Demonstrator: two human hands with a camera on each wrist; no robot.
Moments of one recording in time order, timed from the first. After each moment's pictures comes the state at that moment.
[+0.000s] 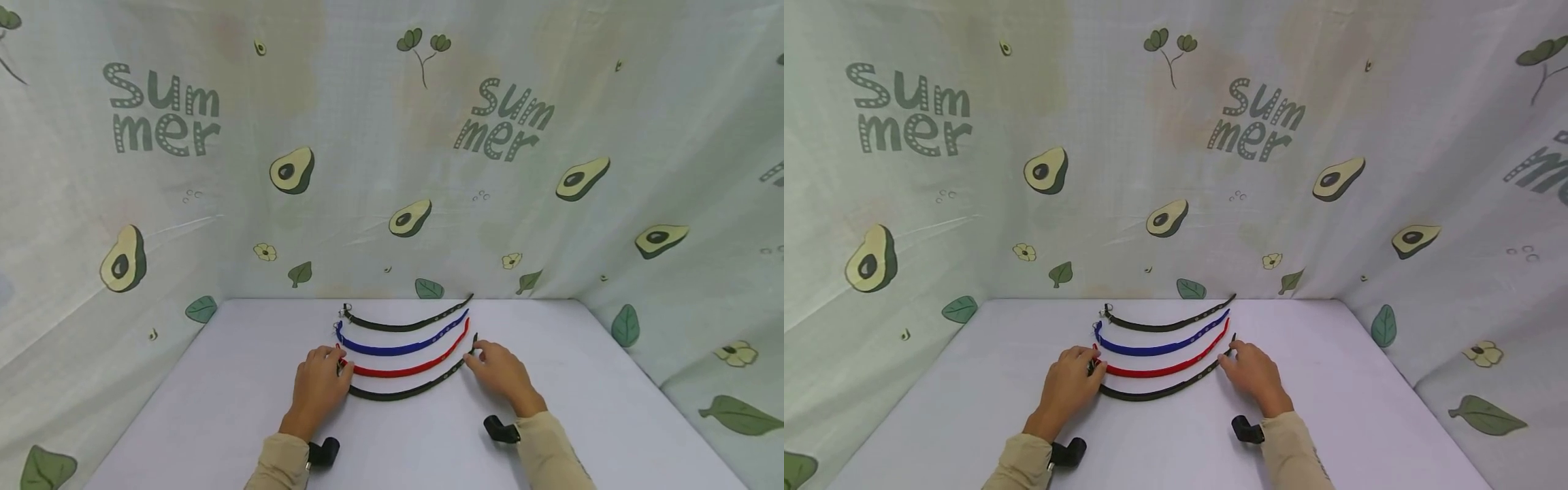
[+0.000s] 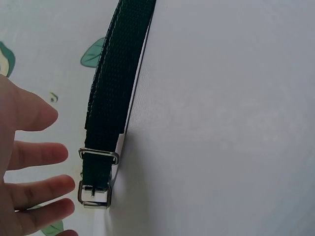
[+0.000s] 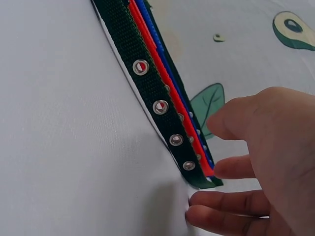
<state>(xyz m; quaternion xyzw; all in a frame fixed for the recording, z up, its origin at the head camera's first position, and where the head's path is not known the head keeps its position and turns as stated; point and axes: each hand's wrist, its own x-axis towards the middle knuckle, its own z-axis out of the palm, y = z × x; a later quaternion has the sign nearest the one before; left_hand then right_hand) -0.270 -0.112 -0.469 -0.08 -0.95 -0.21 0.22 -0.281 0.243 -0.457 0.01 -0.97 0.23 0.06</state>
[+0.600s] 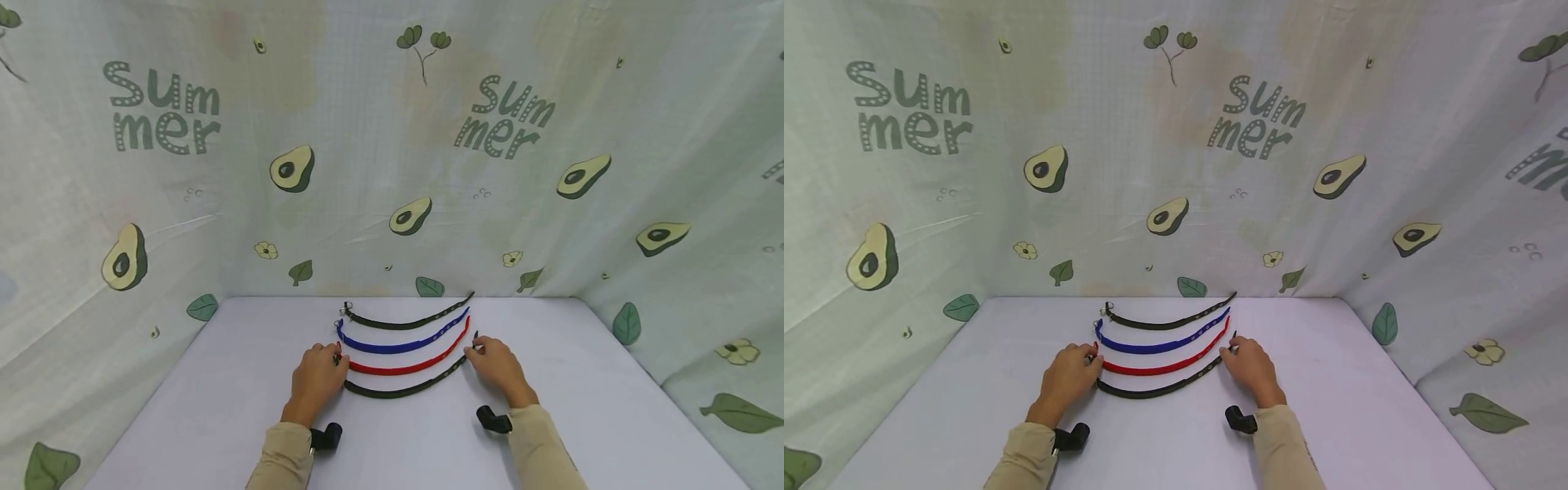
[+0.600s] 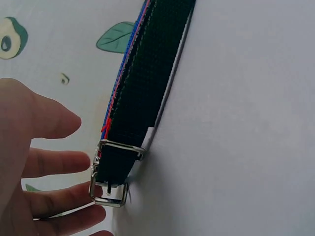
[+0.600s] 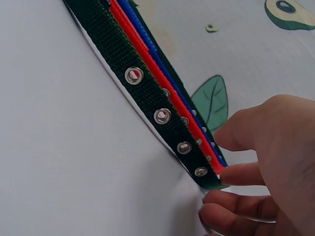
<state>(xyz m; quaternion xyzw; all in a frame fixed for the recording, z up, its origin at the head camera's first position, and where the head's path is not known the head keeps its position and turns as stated) -0.283 -0.115 -0.459 0.00 -0.97 -0.23 0.12 -0.295 0.239 -0.464 -0.03 -0.96 0.29 0.06</state>
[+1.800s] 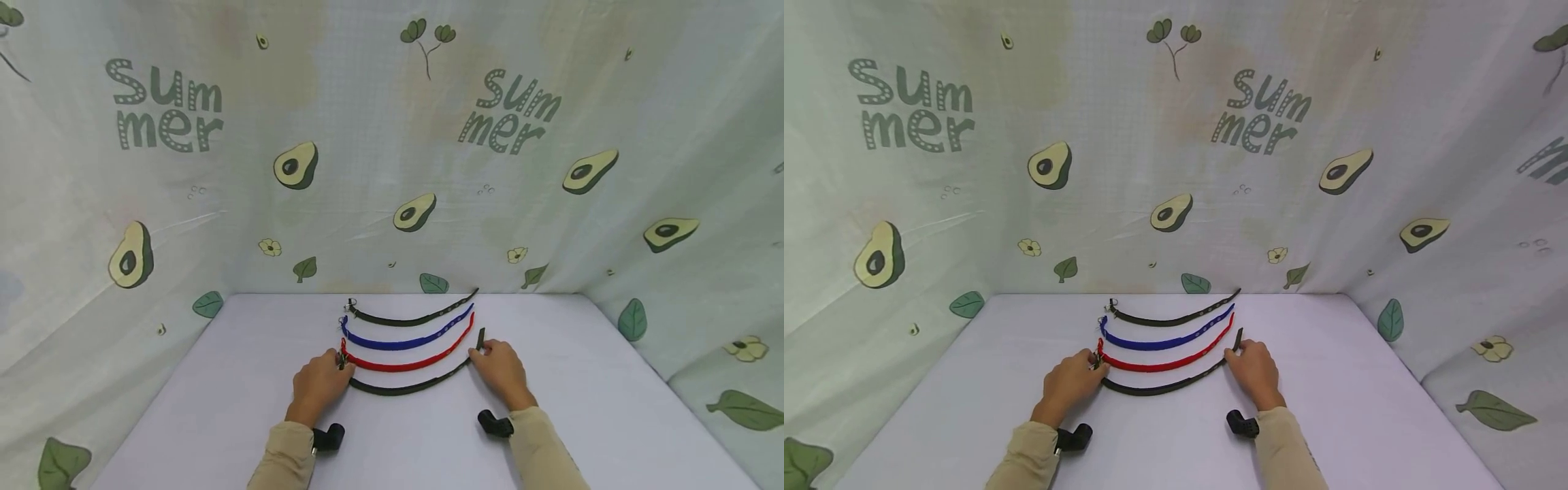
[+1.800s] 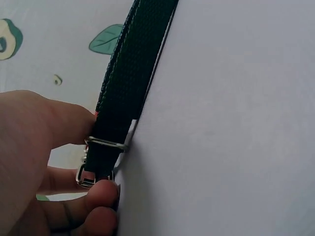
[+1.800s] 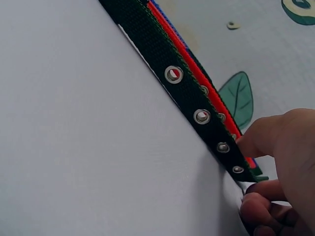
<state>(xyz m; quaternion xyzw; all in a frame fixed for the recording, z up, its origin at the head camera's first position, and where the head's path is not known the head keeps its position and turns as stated) -0.278 -0.121 -0.463 0.02 -0.97 -0.23 0.03 -0.291 0.235 -0.476 -0.09 -0.95 0.30 0.09</state>
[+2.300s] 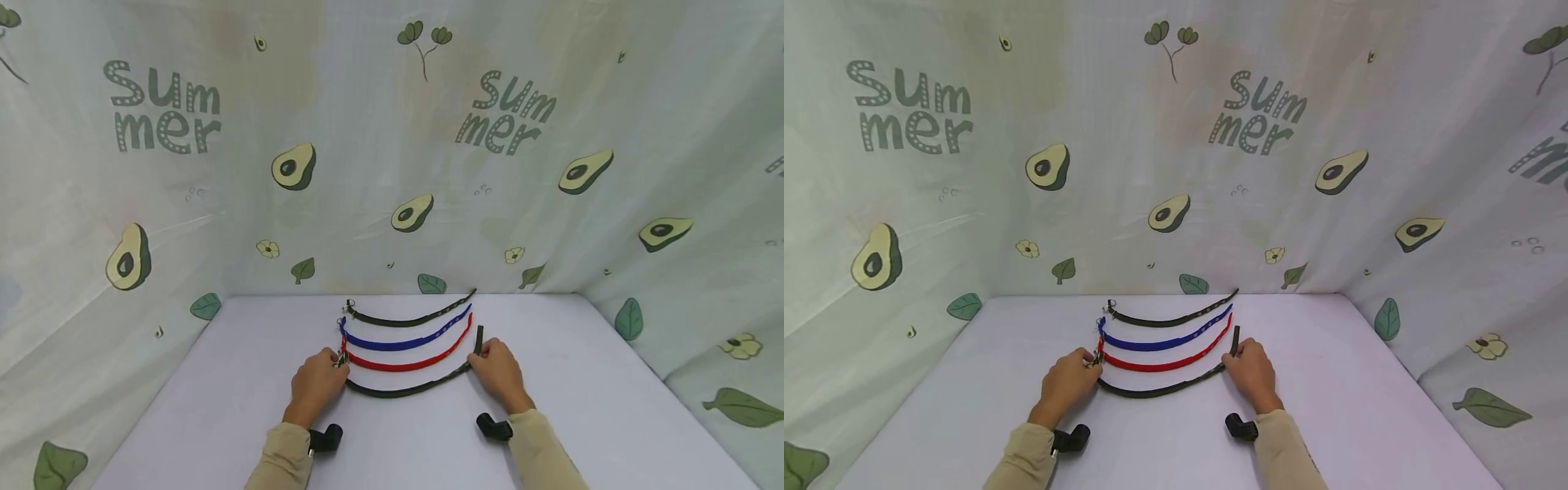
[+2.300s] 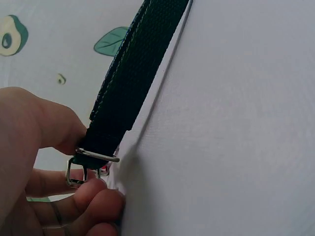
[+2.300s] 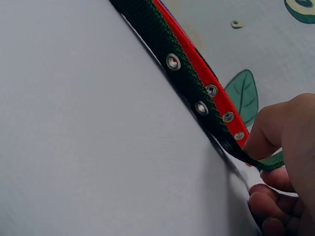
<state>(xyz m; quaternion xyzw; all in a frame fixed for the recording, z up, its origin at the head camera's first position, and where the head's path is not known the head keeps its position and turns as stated) -0.278 -0.124 -0.464 0.04 -0.96 -0.28 0.05 -0.287 0.237 -0.486 -0.08 -0.93 0.33 0.12</state>
